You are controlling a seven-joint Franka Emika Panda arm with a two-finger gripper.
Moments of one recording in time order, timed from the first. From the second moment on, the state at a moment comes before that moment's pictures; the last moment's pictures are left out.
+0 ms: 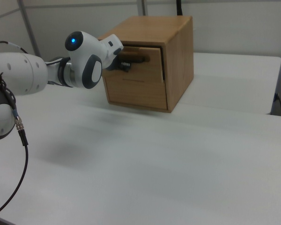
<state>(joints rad) 0.10 0.57 -0.03 -1.44 -0.01 2.90 -0.03</state>
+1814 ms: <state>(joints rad) 0.10 0.25 -0.03 -1.51 -0.02 1.88 -0.03</state>
